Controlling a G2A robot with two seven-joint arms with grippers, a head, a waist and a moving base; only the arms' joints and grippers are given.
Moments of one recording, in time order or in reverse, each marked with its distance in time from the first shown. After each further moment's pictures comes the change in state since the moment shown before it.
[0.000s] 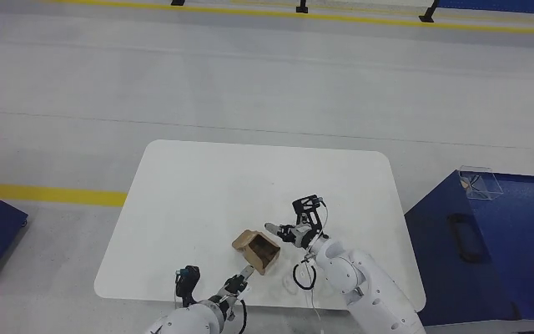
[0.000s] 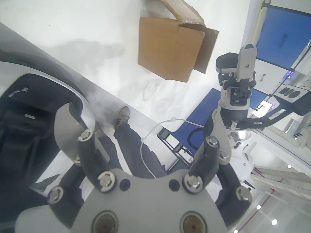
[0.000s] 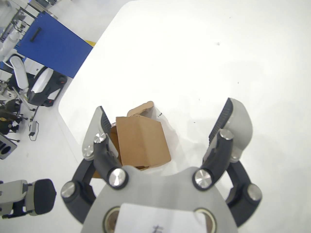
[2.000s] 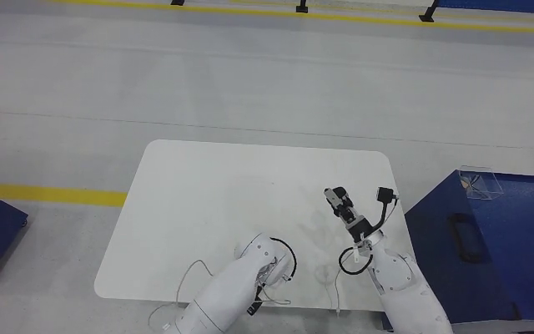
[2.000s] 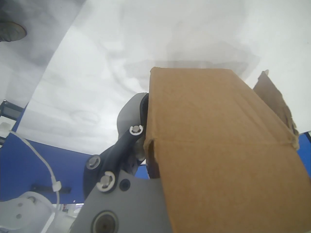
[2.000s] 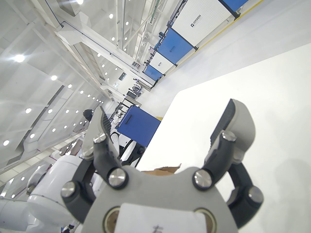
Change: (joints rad) left arm -0.669 -0.440 0.254 0.850 -1.652 -1.044 1.442; right arm -0.071 0.031 0.299 0.138 0.633 -0.541 -0.226
